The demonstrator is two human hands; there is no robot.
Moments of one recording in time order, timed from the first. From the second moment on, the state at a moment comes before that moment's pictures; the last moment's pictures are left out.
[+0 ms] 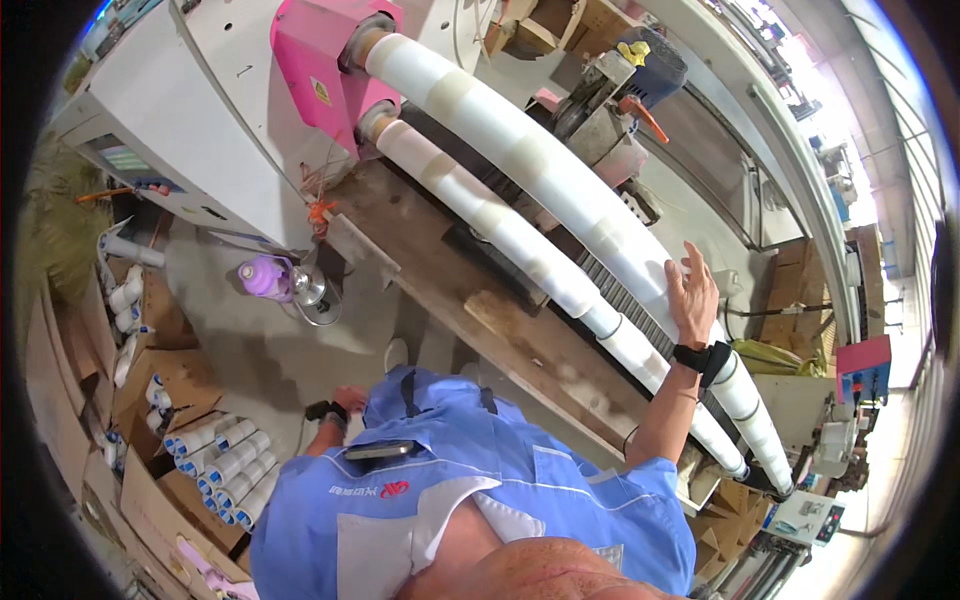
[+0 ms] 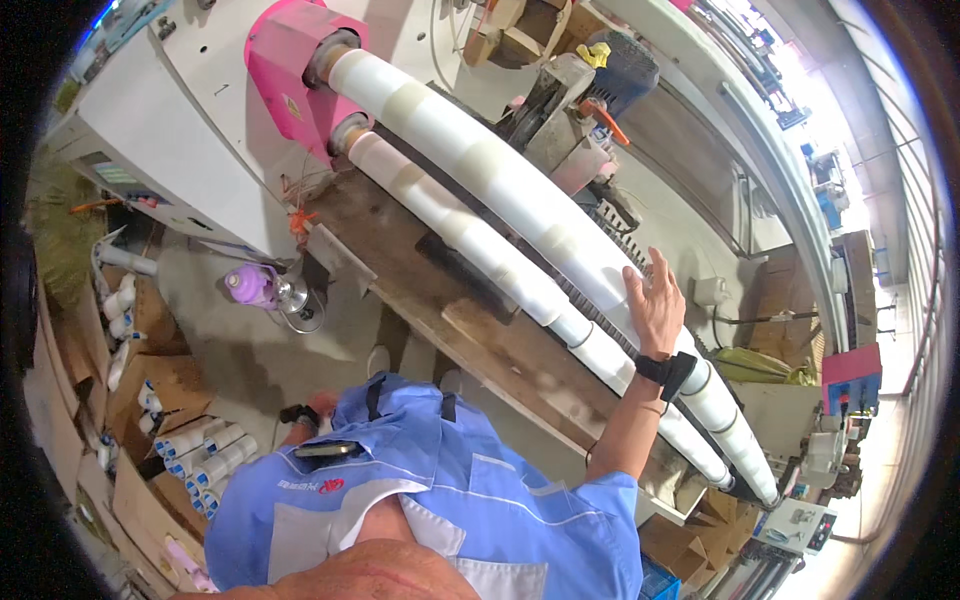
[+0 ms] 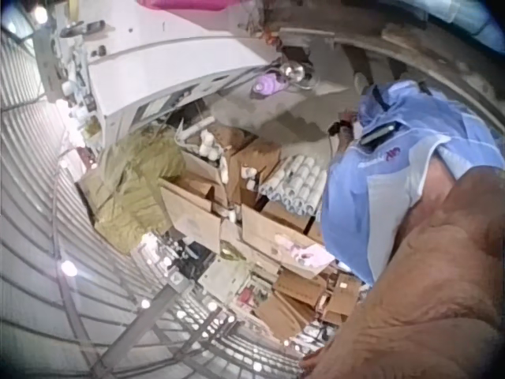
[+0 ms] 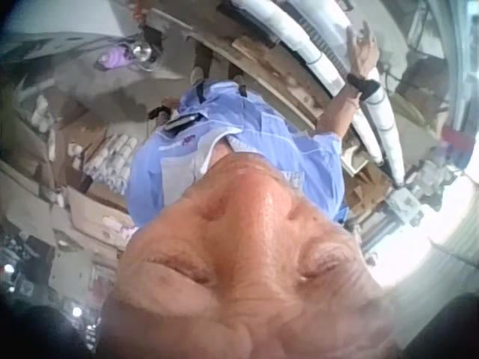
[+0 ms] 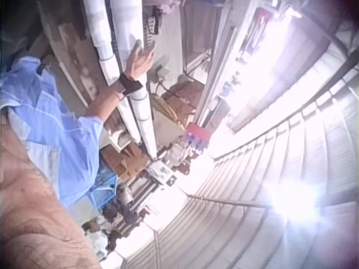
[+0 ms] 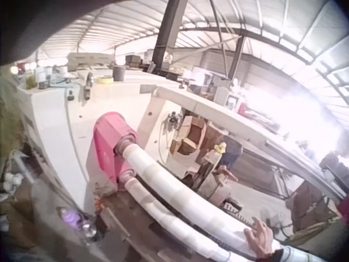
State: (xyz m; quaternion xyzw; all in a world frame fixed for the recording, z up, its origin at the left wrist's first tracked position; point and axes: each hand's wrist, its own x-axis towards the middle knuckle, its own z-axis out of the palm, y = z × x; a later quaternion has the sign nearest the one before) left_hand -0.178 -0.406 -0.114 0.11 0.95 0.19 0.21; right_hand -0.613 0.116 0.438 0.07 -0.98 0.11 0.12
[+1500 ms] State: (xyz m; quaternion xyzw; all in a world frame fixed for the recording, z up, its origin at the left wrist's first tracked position) left_hand -0.631 -0.121 0.367 0.34 0.87 0.18 -0.33; right_hand -0.598 0.095 0.423 0.02 -0.98 0.07 0.16
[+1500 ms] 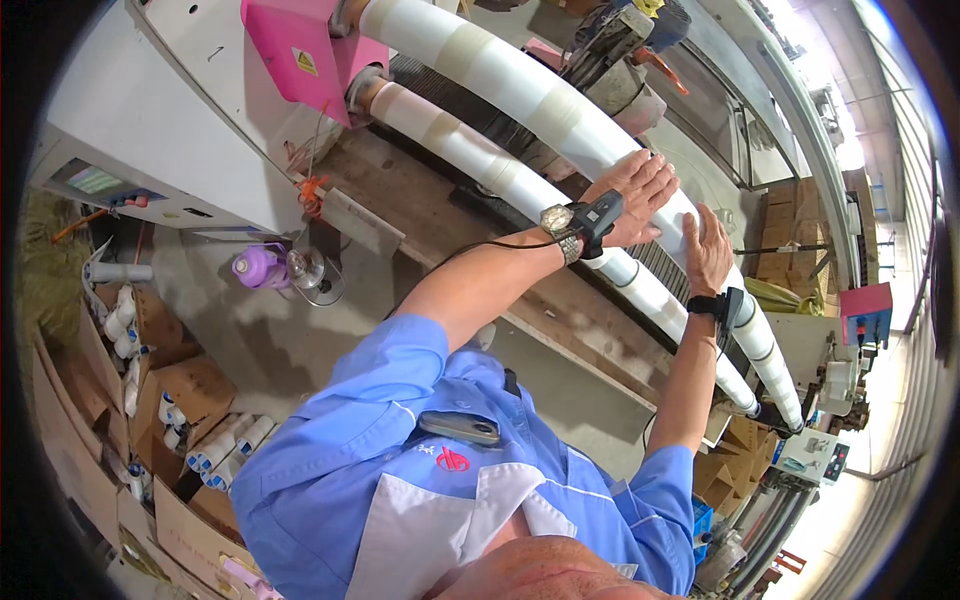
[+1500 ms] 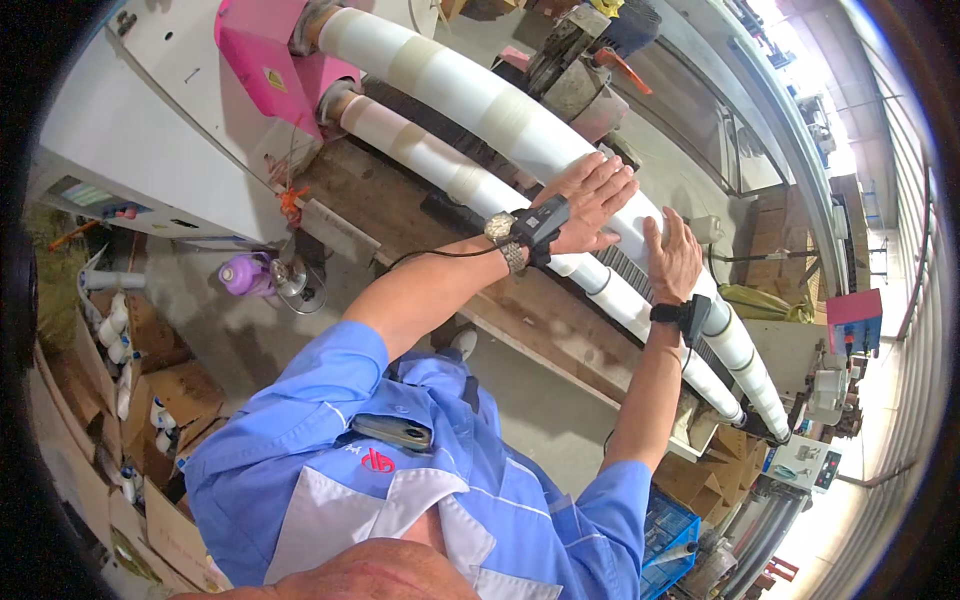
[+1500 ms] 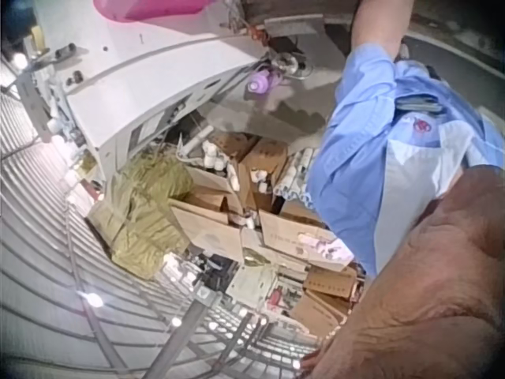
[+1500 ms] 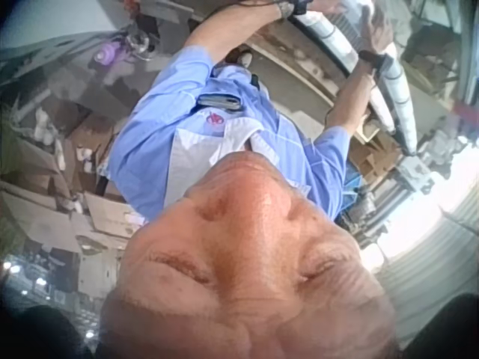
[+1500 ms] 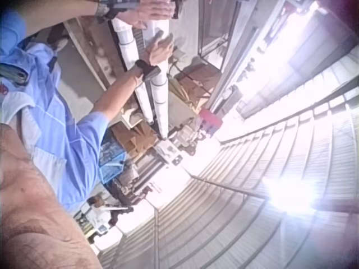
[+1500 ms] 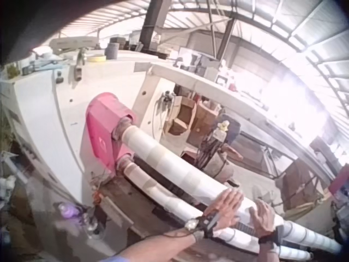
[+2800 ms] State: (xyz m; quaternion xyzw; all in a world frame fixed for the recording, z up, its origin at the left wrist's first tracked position) left_hand -0.668 -0.099 0.386 0.36 0.84 0.21 -0.34; right_hand -0.598 0.094 0.423 -0.03 -0.99 0.07 0.15
